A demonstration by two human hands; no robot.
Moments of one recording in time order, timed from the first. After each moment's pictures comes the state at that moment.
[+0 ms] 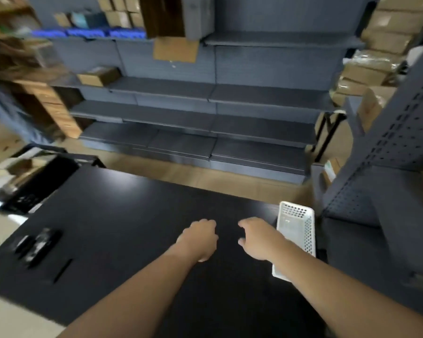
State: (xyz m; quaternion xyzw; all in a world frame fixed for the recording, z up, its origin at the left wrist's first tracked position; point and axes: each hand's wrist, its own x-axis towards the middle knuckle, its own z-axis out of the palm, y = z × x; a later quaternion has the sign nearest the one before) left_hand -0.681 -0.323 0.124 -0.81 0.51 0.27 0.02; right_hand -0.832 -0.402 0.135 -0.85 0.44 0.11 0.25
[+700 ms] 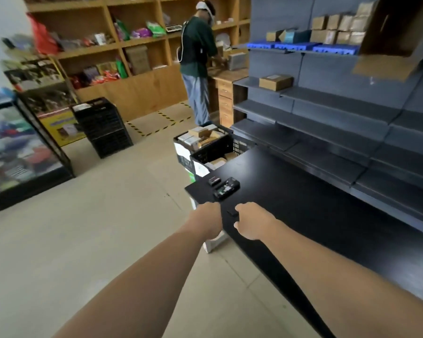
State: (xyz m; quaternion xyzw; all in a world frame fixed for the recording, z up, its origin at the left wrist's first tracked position) left_hand -0.463 0.144 0.182 -0.95 0.29 0.15 -0.03; right_hand -0.529 0.007 0.184 -0.97 0.13 0.14 0.17
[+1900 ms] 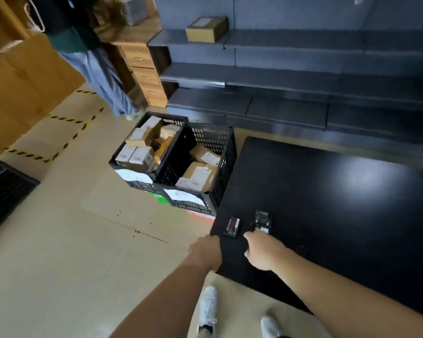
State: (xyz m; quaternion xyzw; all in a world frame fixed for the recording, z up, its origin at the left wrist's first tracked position) left_hand 0.001 0.087 0.023 -0.83 0.44 0.32 0.12; right_hand -0.132 -0.016 0.019 -0.86 0.35 0.24 0.28
